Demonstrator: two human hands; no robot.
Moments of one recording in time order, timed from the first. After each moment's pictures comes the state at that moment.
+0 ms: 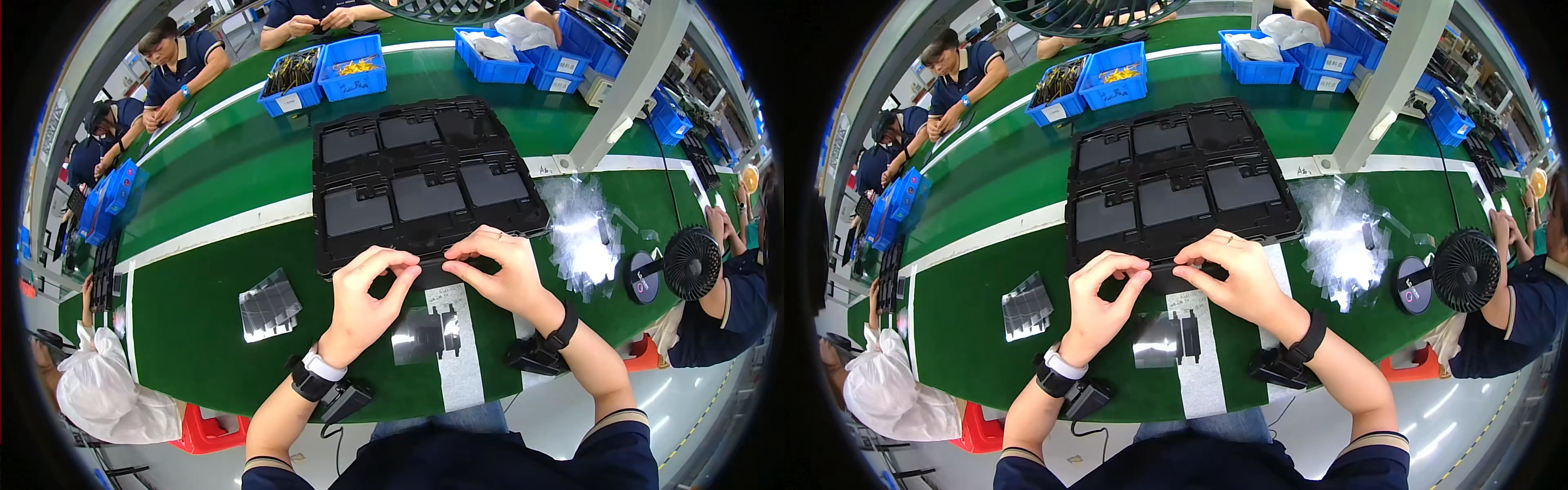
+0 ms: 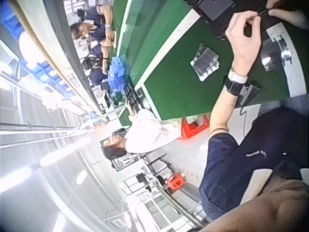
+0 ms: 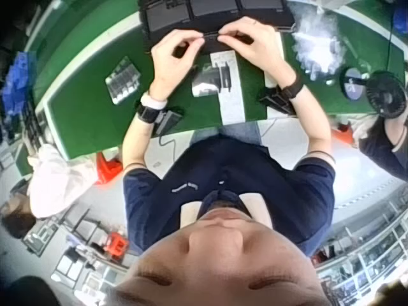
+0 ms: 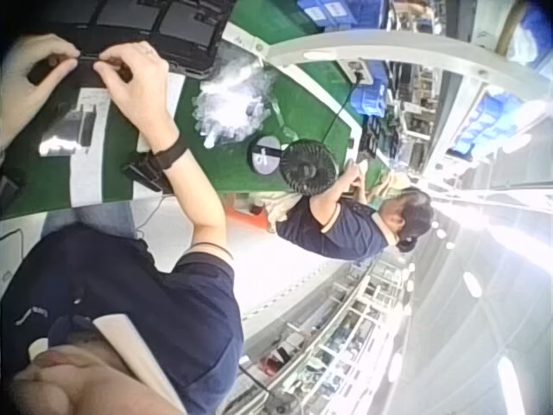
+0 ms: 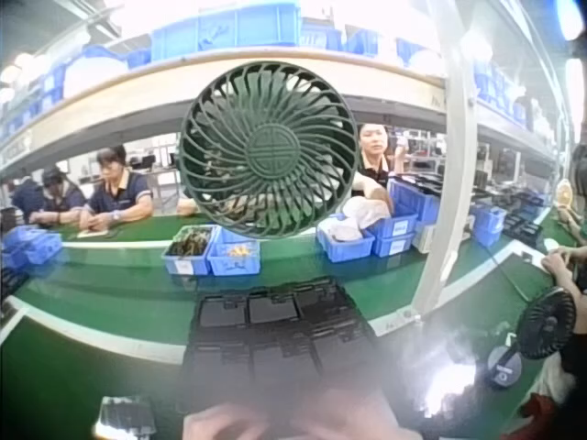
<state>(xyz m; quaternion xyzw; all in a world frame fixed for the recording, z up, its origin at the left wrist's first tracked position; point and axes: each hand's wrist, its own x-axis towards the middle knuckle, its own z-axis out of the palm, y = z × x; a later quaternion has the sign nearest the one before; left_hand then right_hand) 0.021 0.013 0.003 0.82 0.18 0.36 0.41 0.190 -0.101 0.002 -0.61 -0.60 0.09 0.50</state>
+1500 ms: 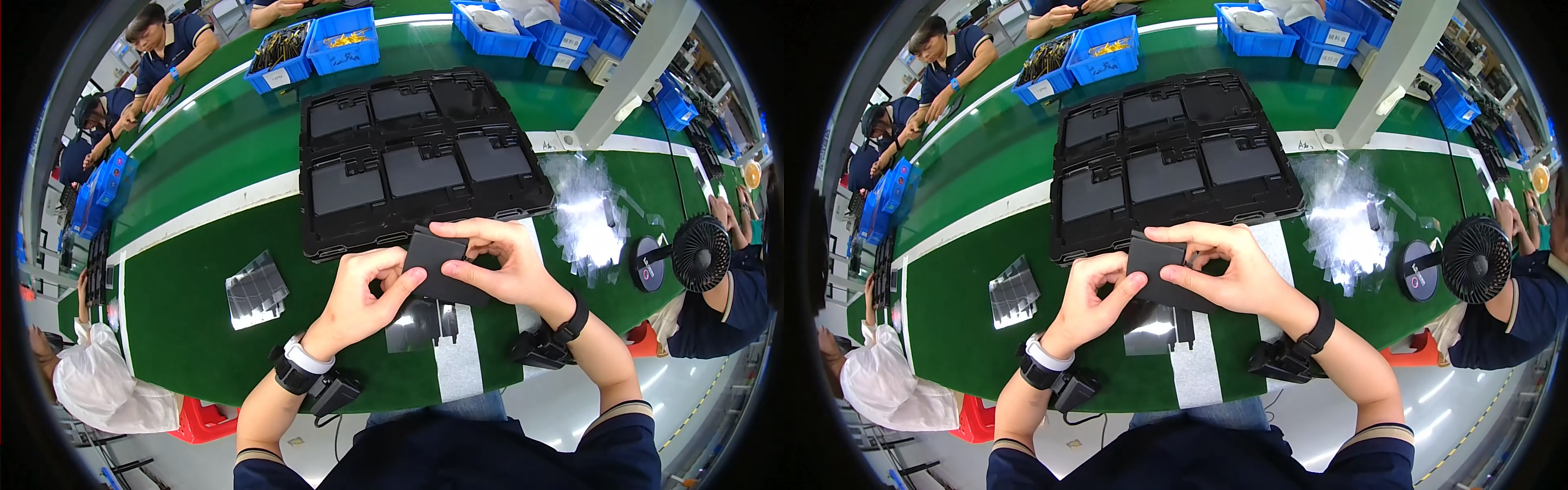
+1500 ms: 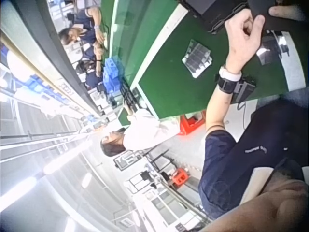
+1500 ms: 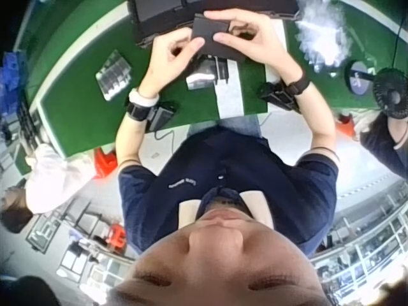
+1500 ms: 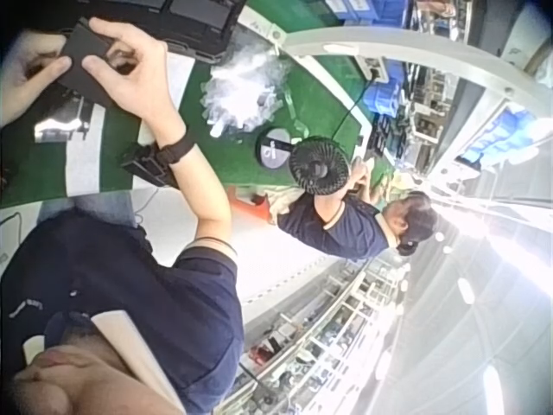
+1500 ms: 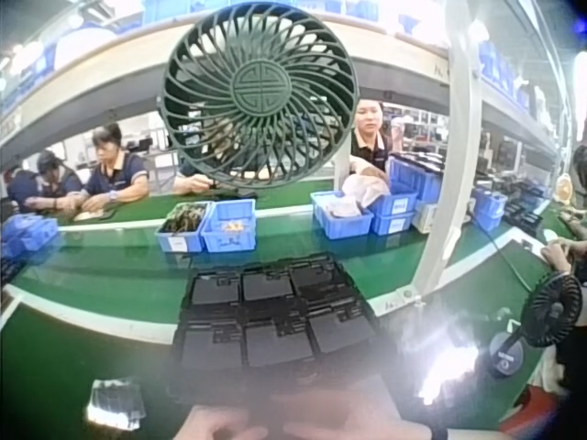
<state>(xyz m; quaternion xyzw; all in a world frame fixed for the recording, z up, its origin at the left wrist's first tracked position) 0.013 0.012 -0.002 0.78 0.14 0.20 0.57 0.189 -0.112 0.000 -0.51 -0.55 0.34 0.56</state>
